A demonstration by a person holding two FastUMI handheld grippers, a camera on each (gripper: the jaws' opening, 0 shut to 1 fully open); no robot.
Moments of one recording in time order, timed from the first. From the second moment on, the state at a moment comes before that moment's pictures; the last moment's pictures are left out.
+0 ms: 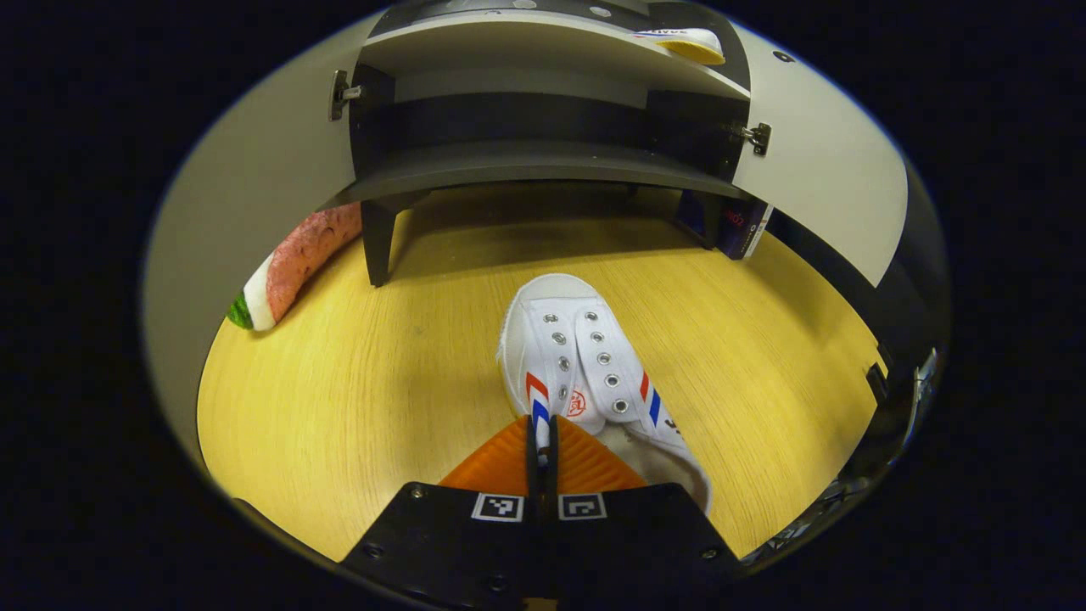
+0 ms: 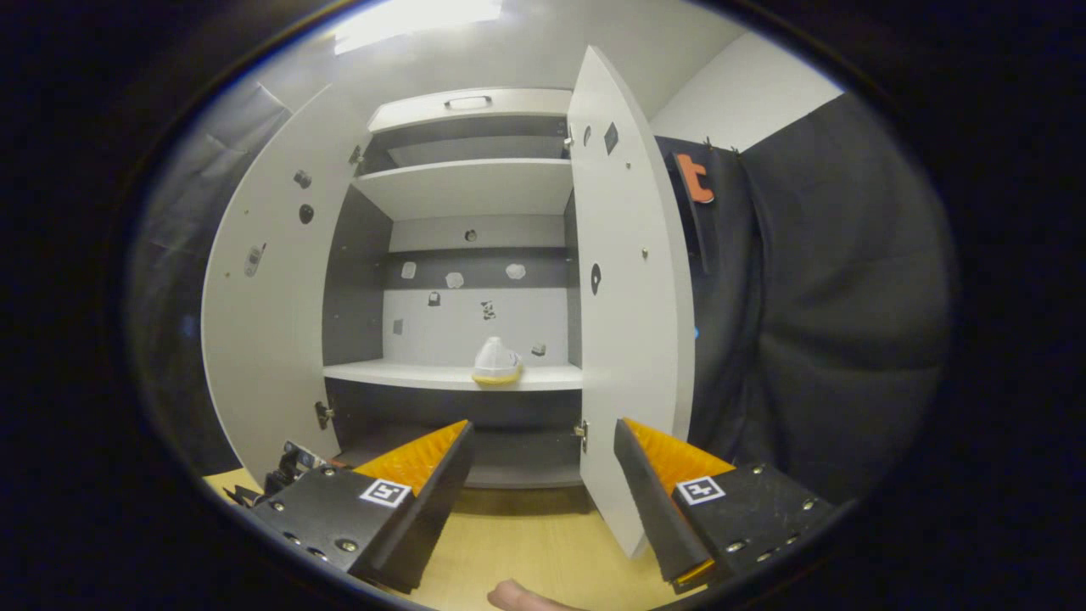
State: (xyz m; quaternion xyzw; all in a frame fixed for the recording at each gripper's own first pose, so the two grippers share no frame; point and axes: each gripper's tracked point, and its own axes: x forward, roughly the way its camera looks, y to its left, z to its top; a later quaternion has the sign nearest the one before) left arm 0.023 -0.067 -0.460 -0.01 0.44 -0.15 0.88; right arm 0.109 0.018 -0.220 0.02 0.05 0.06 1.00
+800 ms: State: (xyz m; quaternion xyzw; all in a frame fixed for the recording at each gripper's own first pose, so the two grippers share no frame) left arm 0.099 -0.048 -0.283 0.00 0.28 -0.11 0.95; right arm 0.096 -0.015 -0.203 0.04 0.00 0.07 1.00
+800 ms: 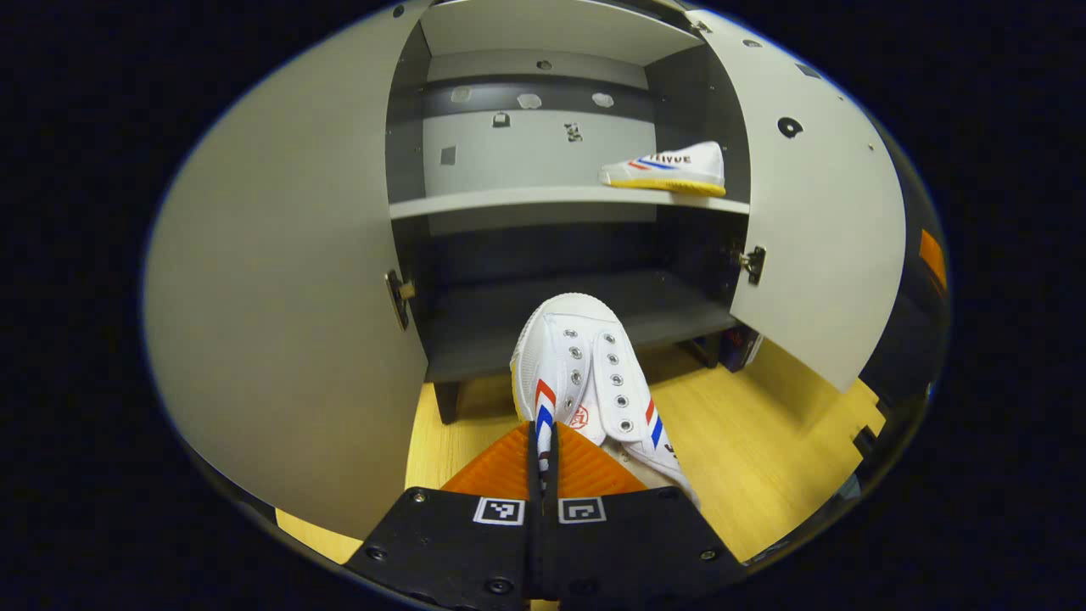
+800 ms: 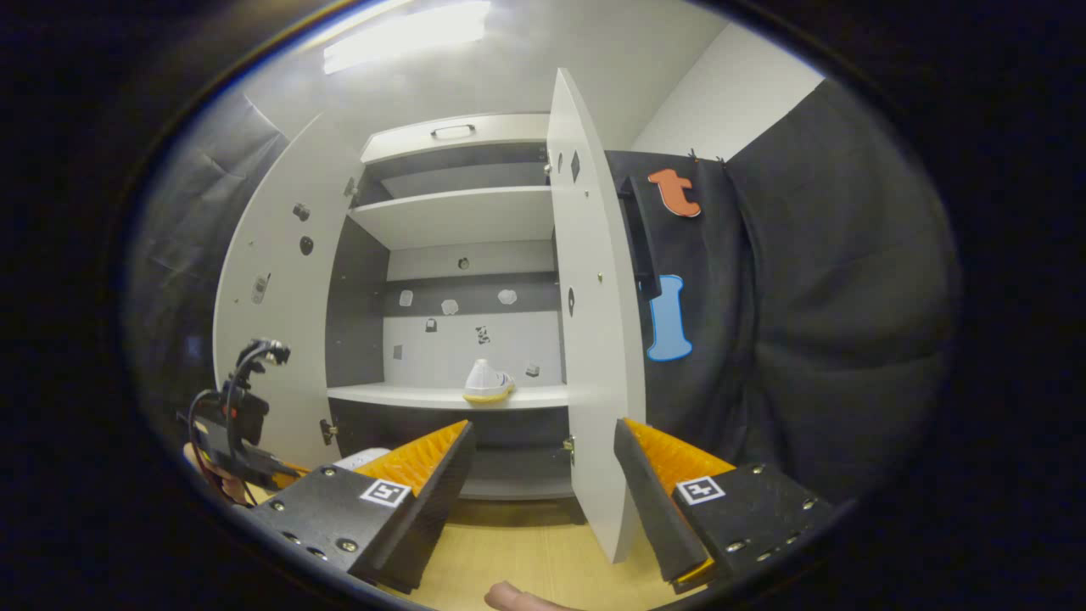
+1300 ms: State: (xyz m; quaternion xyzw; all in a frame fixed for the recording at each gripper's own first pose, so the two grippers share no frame) left arm 0.186 -0.056 -0.131 -0.03 0.15 -0.09 0.98; right arm 0.090 -0.049 -0.192 0.05 -0.04 0.08 0.99
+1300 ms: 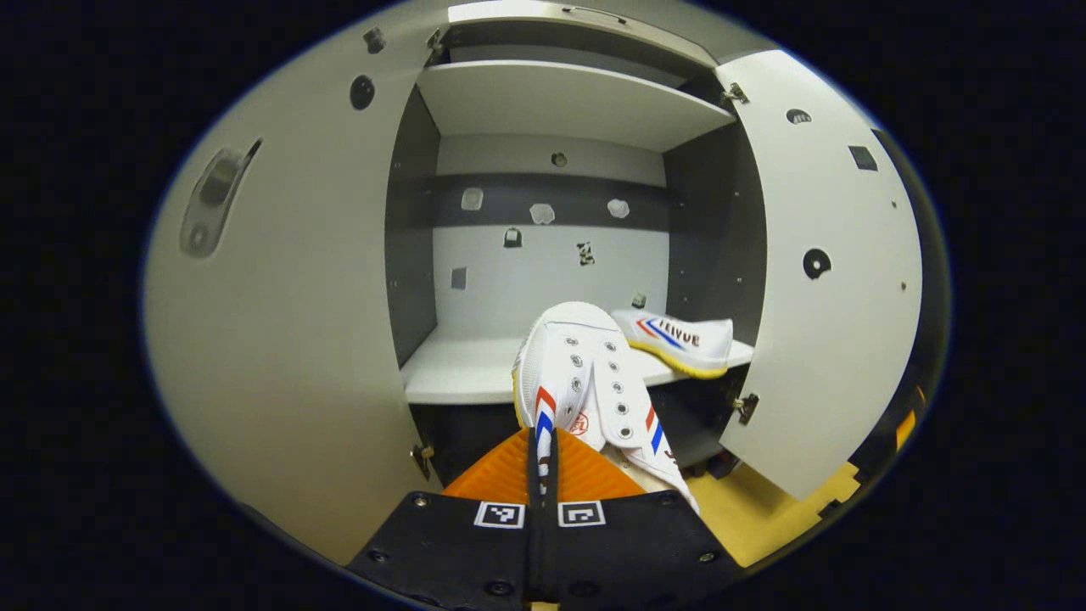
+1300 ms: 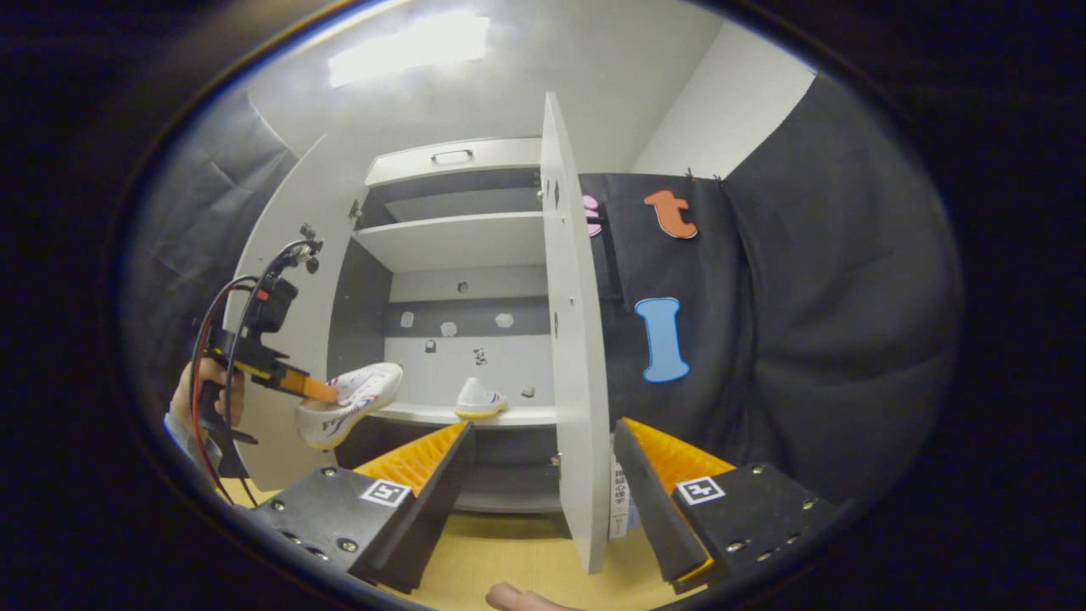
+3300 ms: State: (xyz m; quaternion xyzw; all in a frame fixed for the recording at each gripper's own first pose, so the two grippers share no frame) left arm 0.176 -0.091 -0.081 -0.03 0.06 -0.12 0.99; right arm 0.003 -0.075 -0.172 0.09 -0.06 0.07 0.99
